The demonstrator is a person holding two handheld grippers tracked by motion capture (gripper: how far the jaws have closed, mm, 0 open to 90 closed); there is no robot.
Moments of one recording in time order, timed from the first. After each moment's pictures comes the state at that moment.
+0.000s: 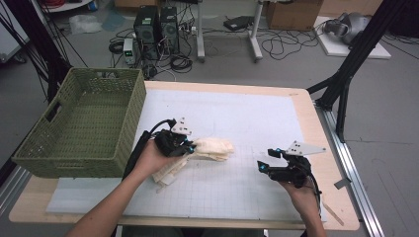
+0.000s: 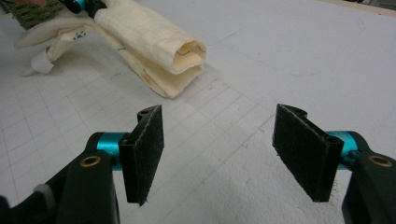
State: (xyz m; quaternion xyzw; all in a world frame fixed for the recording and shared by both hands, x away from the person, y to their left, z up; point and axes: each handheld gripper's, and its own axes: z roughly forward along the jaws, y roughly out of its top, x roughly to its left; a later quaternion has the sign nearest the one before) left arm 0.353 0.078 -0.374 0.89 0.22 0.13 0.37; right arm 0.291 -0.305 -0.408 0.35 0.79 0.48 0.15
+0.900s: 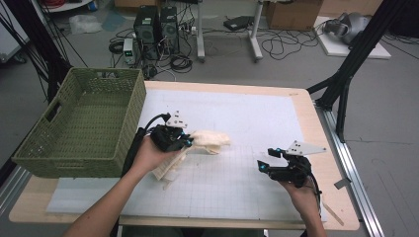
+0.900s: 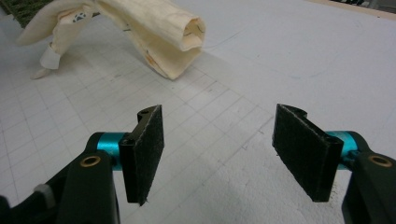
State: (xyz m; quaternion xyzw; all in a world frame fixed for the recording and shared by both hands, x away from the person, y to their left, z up) left arm 0.355 0.087 -0.361 0.88 0.25 0.14 0.39; right arm 0.291 -0.305 -0.407 0.35 0.79 0.48 0.15
